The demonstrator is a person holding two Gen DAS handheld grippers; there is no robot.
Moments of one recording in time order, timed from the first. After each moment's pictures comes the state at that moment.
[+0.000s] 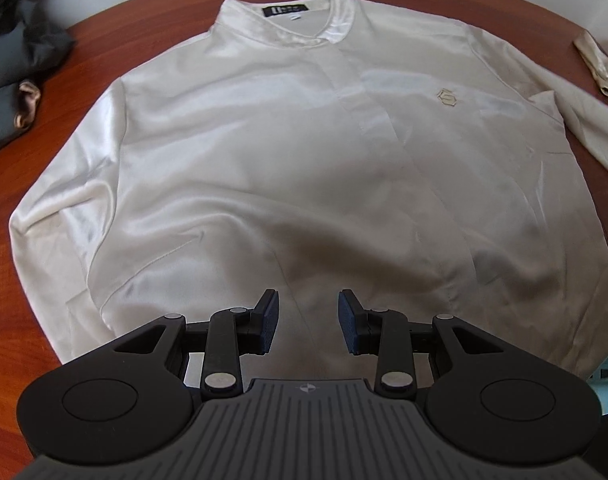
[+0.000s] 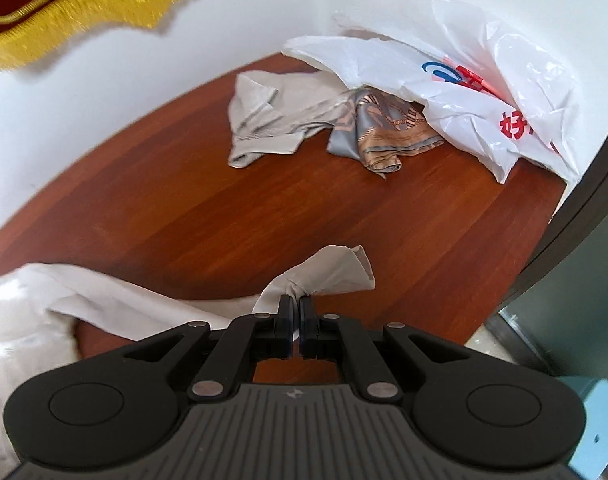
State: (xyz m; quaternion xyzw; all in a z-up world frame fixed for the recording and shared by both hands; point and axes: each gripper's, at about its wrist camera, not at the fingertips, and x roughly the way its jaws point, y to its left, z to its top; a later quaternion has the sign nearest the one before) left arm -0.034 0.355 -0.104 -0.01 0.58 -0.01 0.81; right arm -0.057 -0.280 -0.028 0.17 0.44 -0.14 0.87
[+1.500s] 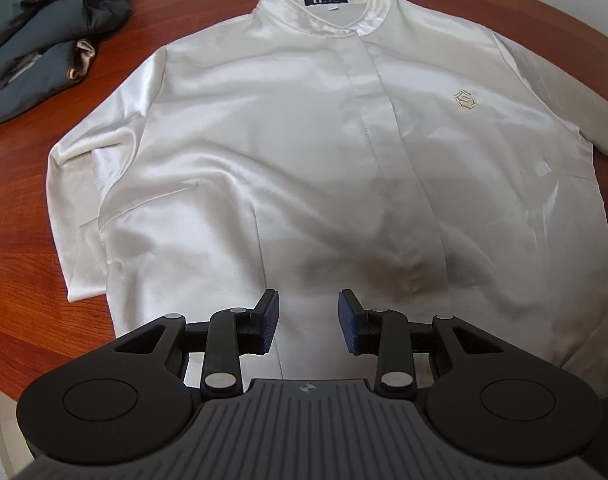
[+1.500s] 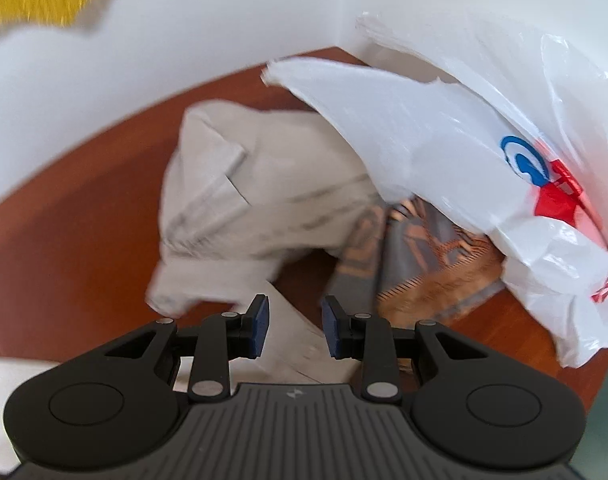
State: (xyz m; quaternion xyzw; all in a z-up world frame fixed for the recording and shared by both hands) left arm -0.054 0.300 -0.095 -0.04 0.60 0.11 0.79; right arm 0.196 -0.395 -0.126 0.08 0.48 -0.13 0.86
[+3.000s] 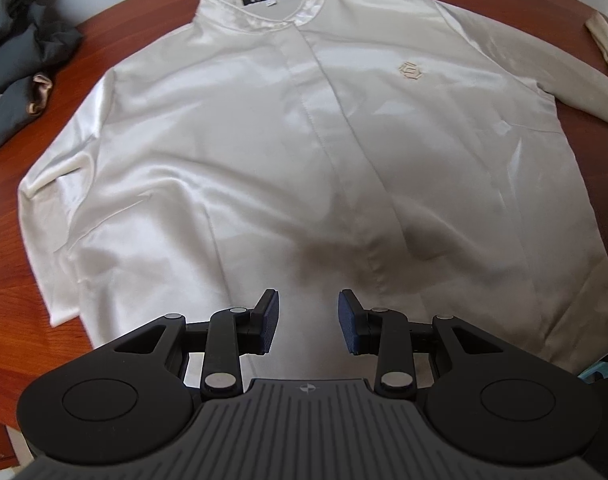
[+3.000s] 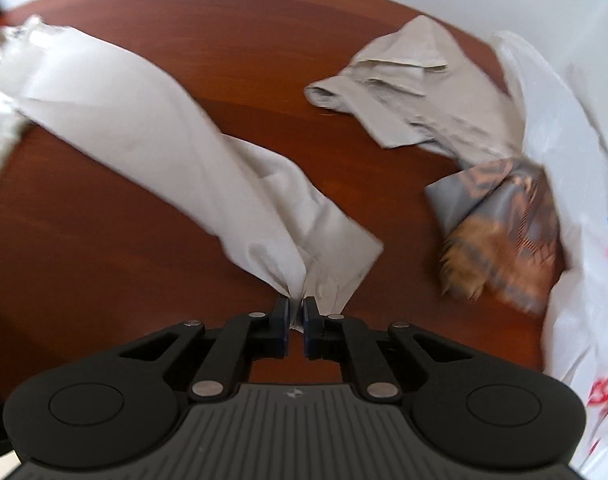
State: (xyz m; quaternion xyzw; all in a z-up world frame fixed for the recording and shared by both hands) left arm -0.057 0.276 -0.104 0.00 0.60 0.05 0.80; right arm 0.093 -0.358 -0.123 -0.12 0.57 0.18 0.80
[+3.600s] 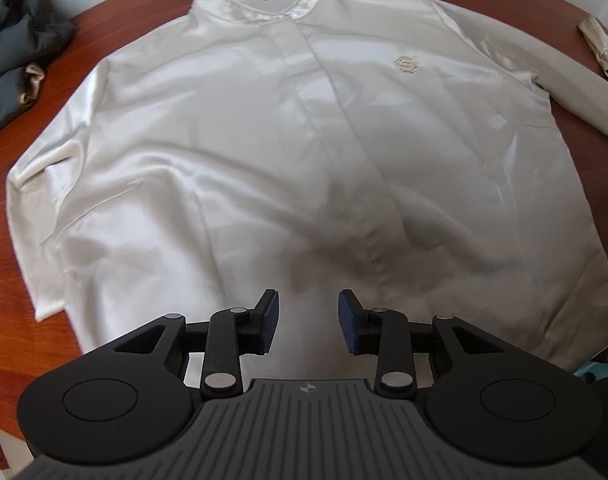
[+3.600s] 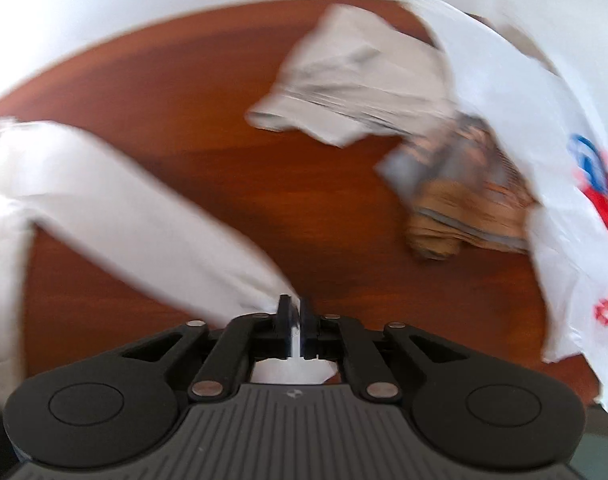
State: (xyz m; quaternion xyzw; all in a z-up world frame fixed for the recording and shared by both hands) left arm -0.070 0.284 -0.107 -0.01 0.60 0.05 0.80; right arm 0.114 -0.400 -0.114 -0.03 0.58 0.04 0.82
